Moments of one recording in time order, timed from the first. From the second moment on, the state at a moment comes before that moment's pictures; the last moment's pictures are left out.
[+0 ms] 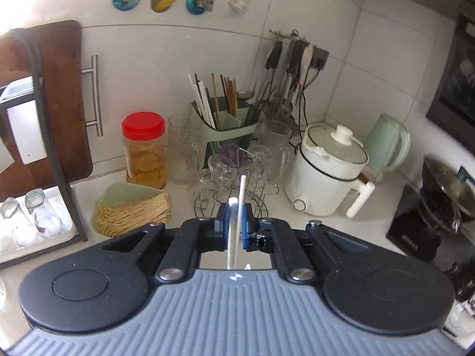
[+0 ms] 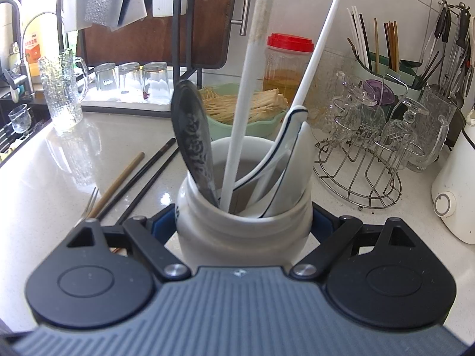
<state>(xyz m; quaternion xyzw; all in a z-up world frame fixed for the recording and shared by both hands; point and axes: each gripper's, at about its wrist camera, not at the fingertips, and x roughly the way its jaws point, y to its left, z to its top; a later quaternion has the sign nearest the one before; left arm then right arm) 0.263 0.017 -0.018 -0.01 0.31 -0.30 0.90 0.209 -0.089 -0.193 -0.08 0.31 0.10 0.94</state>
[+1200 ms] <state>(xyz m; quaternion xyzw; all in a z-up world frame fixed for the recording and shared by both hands) 0.265 0.109 -0.158 -0.03 0.48 -0.11 0.87 0.201 -0.100 -0.192 -0.08 0.31 0.10 0.94</state>
